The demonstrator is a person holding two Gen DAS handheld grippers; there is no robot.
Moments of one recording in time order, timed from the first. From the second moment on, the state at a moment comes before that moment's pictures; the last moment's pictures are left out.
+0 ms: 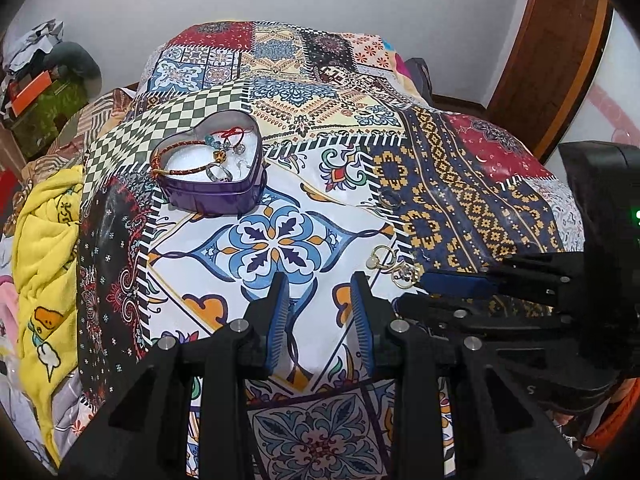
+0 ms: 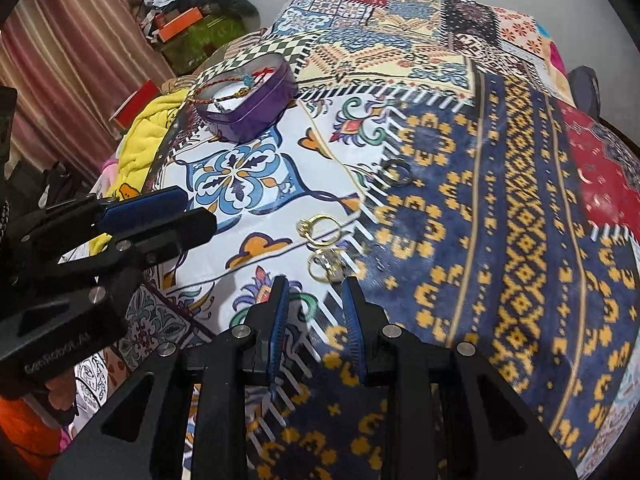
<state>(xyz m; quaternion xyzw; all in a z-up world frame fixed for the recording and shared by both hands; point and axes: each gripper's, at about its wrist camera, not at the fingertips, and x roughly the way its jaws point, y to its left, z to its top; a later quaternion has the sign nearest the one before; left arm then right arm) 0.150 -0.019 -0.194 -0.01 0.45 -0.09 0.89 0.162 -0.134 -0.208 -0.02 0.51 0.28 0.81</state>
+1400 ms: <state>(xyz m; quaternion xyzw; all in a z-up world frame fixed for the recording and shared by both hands) 0.180 -0.058 -0.226 -0.02 0.49 -0.16 0.86 0.157 -0.188 -0.200 -0.06 0.50 0.21 0.84</state>
